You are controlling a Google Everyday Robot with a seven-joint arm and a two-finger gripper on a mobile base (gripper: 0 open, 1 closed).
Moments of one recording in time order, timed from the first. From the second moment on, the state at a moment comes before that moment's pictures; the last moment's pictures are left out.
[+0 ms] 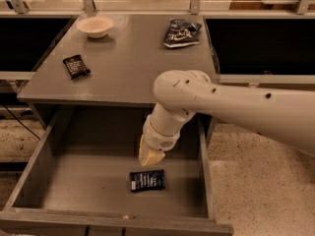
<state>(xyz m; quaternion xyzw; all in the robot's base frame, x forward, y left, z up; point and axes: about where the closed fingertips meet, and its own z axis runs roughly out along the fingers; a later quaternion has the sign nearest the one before) 0.463 0.025 0.690 -0.79 0.59 0.14 0.13</state>
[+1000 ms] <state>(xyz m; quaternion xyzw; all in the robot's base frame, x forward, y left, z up) 0.463 0.025 0.690 -0.79 0.59 0.14 0.13</state>
